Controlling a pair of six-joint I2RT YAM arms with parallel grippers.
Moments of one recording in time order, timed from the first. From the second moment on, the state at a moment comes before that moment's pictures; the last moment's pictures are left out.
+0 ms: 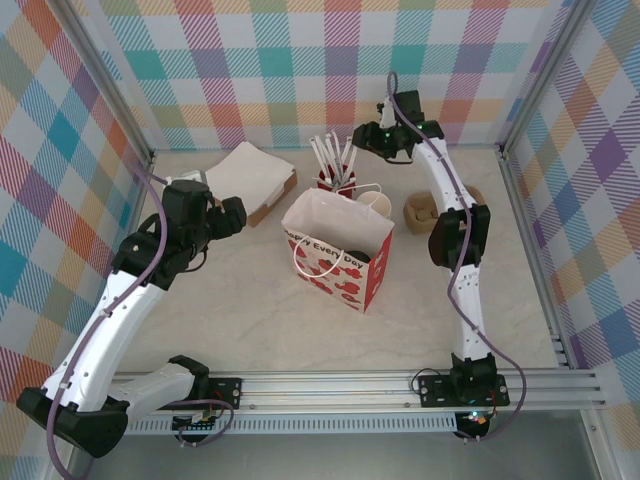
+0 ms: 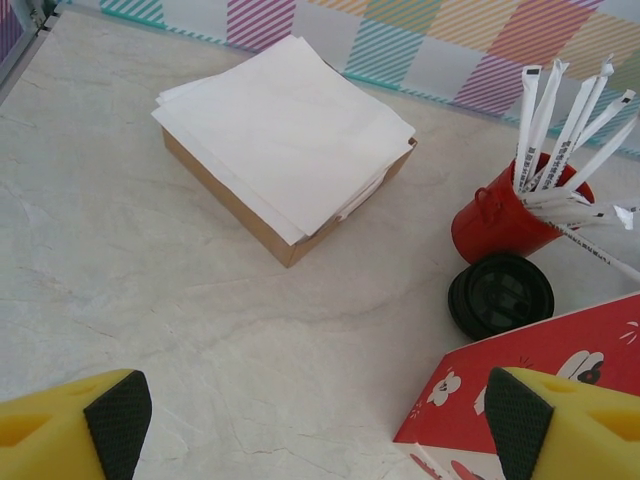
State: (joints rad) left arm -0.39 1.05 1.27 -0.87 -0.30 -0.50; right arm 0.24 2.49 2.56 -0.82 -0.48 0.45
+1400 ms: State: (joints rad) left arm -0.39 1.07 1.26 -0.87 -0.30 -0.51; right arm 0.28 2.27 2.65 -0.94 -0.24 0.23
